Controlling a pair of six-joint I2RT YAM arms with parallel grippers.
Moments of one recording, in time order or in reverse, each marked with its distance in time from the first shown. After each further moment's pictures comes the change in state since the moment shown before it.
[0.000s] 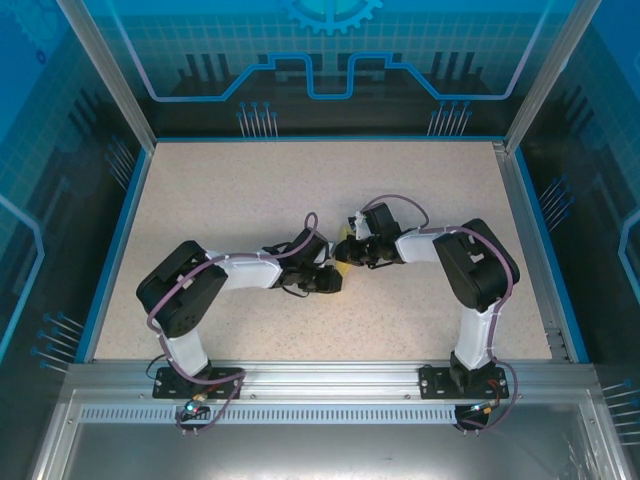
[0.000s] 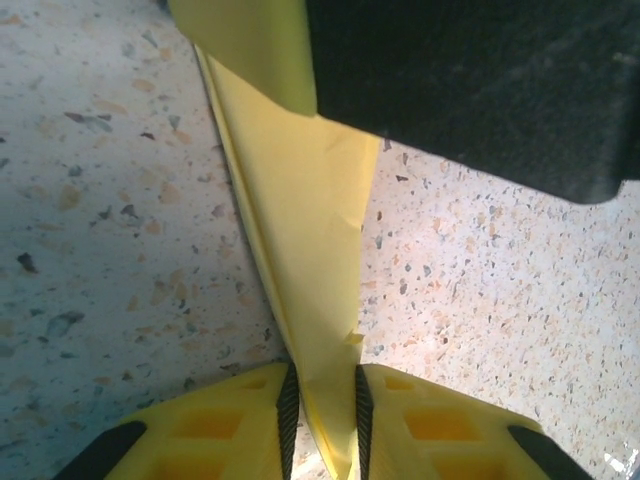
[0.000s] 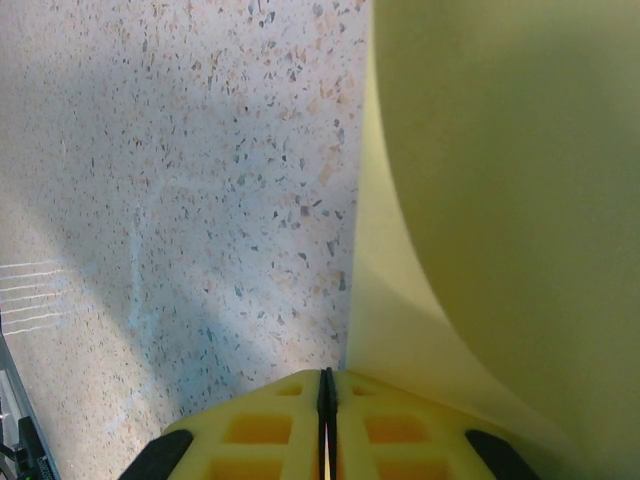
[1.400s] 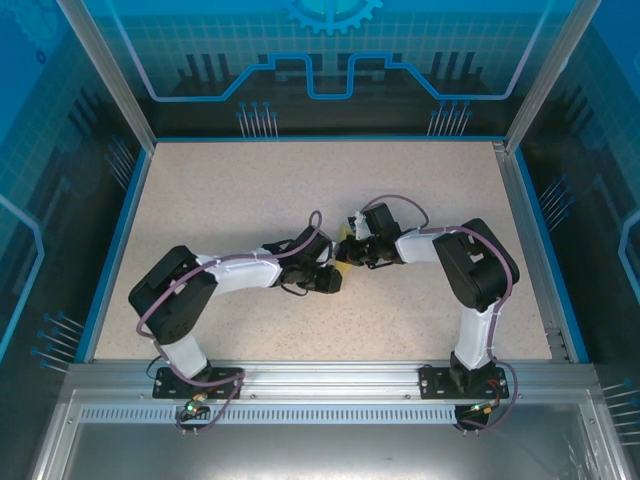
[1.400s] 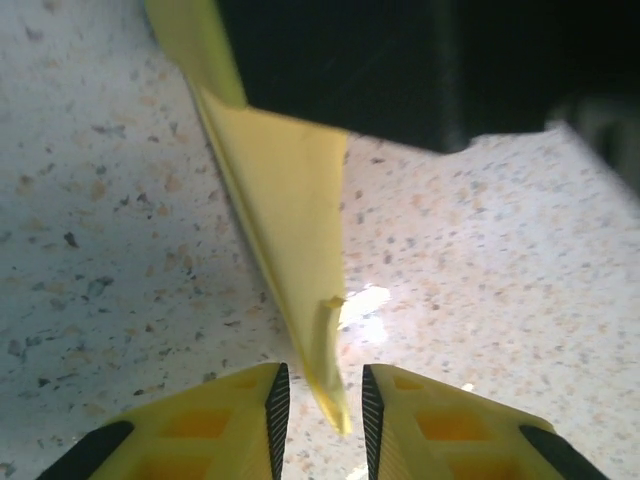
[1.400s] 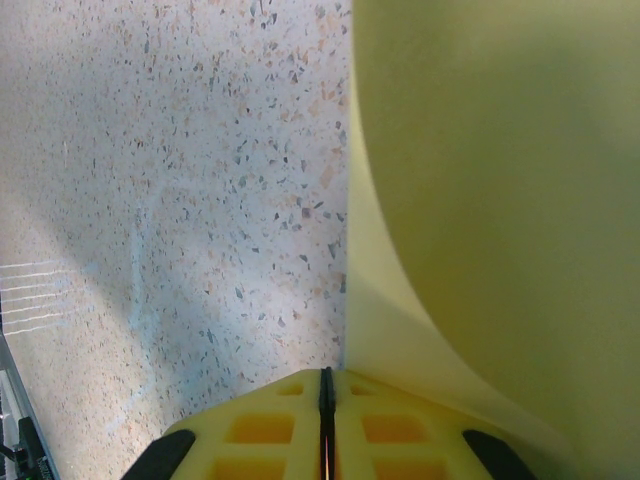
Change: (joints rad) left arm -0.030 -0.069 0.050 -0.139 -0.080 0.088; right arm 0.000 0.002 -0.004 0.010 0.000 0.000
